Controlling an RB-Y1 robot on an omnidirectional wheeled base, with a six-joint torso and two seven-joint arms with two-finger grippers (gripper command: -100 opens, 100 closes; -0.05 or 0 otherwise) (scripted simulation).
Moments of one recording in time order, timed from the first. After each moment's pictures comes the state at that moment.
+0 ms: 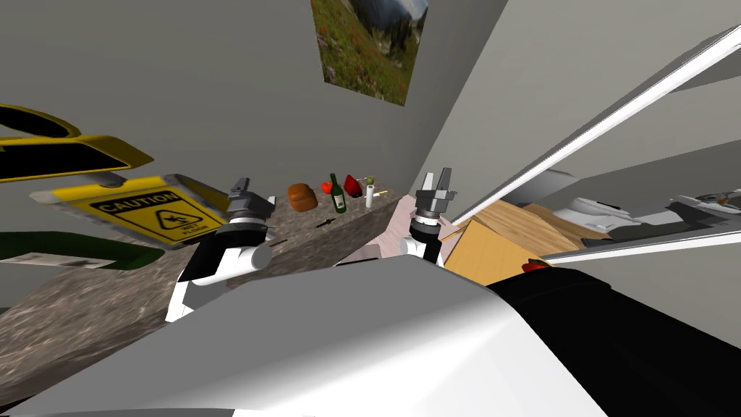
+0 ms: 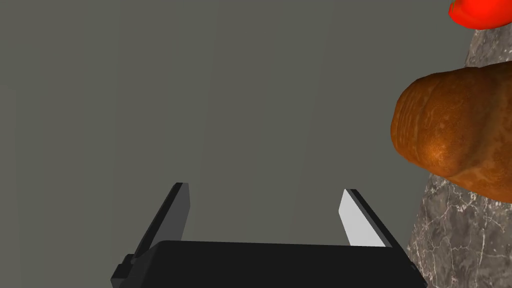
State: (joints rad) left arm 0.31 0.17 0.22 -2.26 0.21 0.17 0.07; right arm 0.46 0.03 0.01 -2.36 -0.03 -0.61 0.03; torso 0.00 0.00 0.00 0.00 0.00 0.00
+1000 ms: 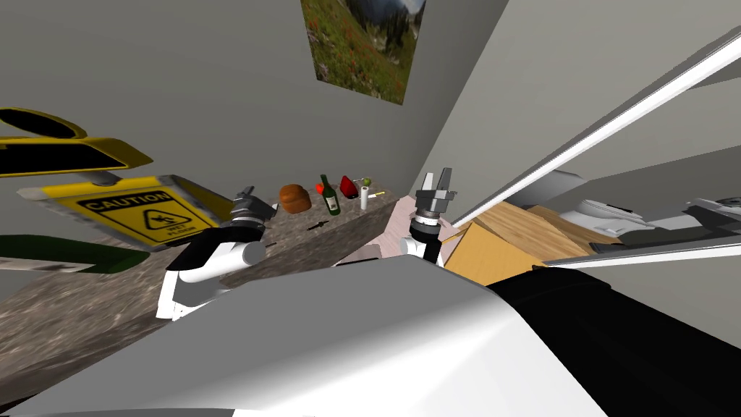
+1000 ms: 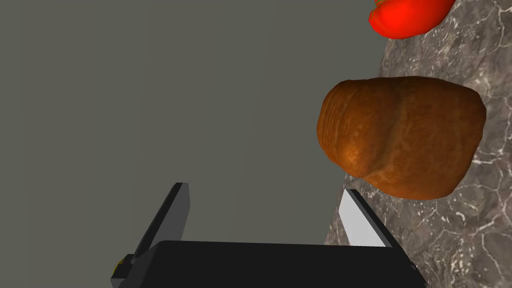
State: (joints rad) left arm 0.25 0.18 0.29 -2.23 0.25 0.44 0.16; right arm 0.46 0.03 0.01 -2.36 -0.03 -0.61 0.03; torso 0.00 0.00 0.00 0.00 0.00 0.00
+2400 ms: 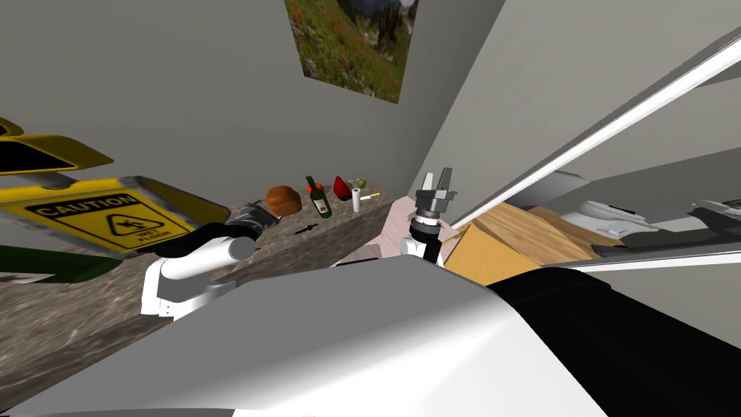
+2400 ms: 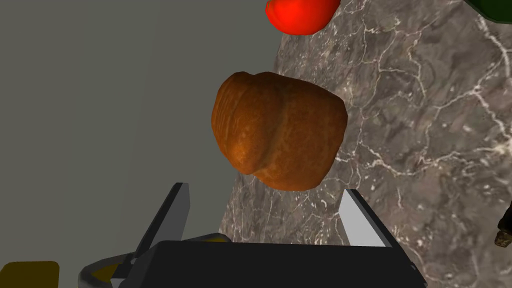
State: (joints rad) left arm 0.18 0.22 0.38 -2.18 0.32 0.82 0.31; right arm 0.46 0.03 0.01 -2.36 -0.03 -0.61 0.03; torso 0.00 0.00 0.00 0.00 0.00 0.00
